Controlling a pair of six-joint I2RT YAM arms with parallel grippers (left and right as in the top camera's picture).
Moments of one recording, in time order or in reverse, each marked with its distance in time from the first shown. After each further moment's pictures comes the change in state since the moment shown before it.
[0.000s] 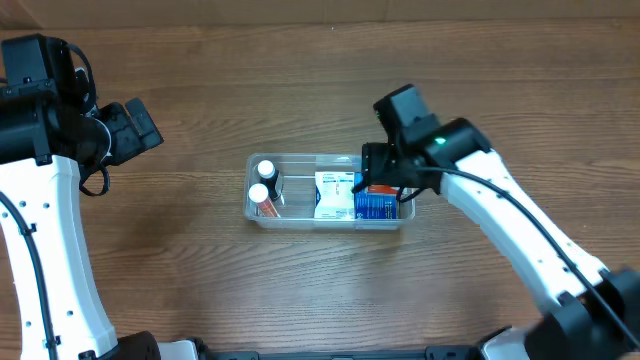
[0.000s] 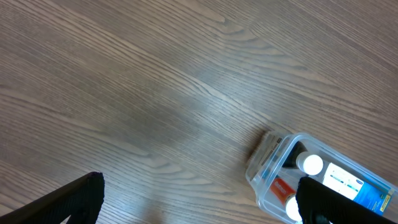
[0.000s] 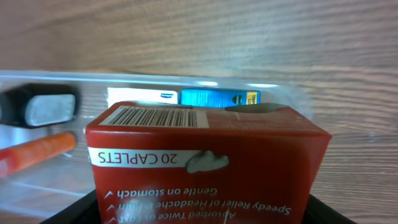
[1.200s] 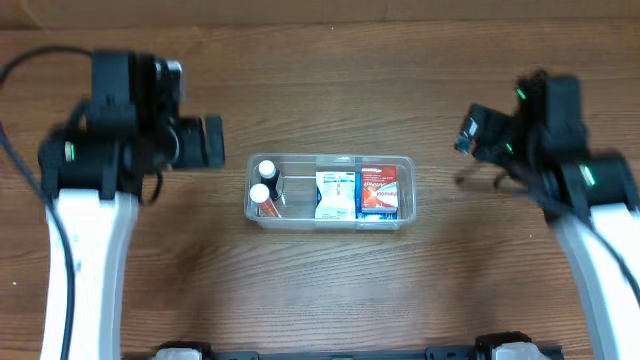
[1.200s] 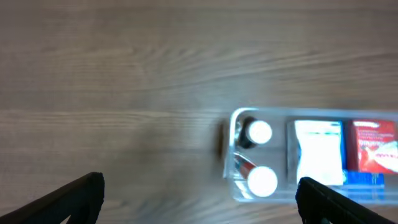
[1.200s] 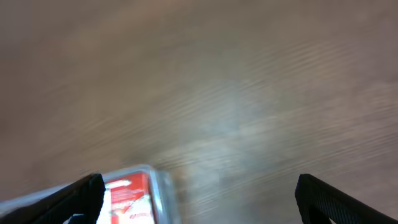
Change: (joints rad) left arm -0.294 -0.190 -0.247 0.241 0.009 0.203; right arm -0.381 -0.431 -0.054 0.014 0.113 -0.080
